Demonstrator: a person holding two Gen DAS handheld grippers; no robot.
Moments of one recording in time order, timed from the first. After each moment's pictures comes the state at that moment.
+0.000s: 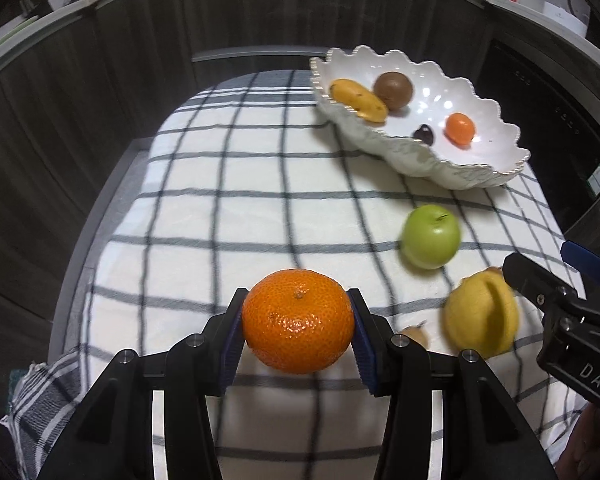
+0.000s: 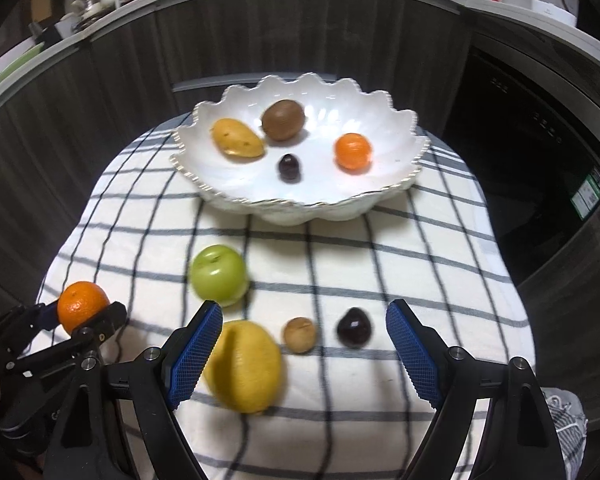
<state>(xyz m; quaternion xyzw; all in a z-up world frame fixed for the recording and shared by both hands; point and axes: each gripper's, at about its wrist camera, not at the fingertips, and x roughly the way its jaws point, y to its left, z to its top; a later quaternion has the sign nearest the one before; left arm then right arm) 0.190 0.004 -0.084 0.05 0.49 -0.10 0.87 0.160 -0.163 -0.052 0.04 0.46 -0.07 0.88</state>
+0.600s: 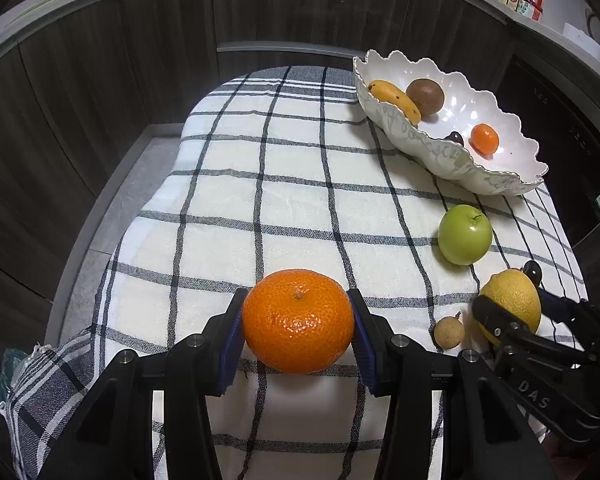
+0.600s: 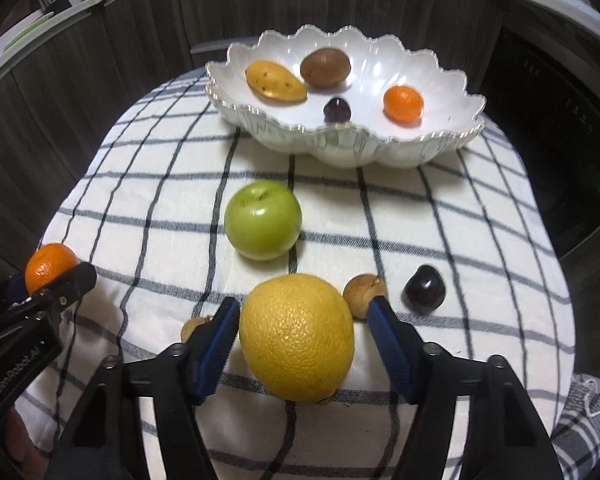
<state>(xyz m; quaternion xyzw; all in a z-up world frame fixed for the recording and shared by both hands) 0.189 0.033 -0.090 0.02 0.49 -0.08 0.87 0.165 -0.132 -0.097 0.04 0.51 -0.04 0.86</state>
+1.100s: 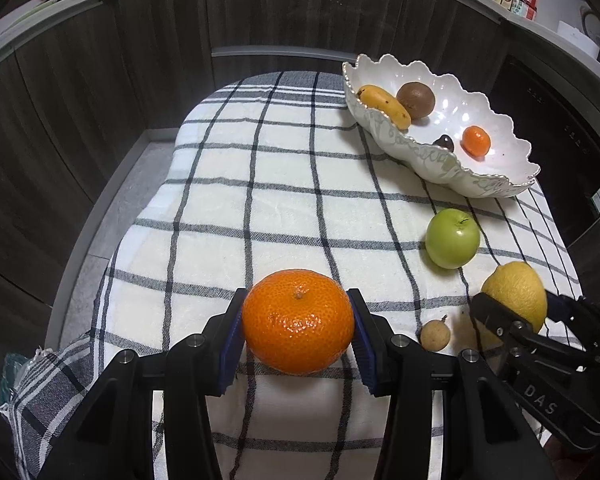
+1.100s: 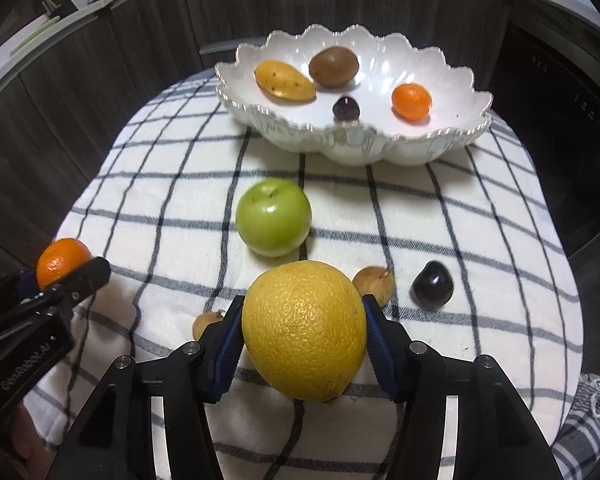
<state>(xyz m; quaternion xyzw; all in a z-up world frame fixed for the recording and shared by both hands) 0.187 0.025 -0.082 0.02 0.48 -0.09 0.87 0.160 -0.133 -0.087 0.05 0.50 -0.02 0.86</state>
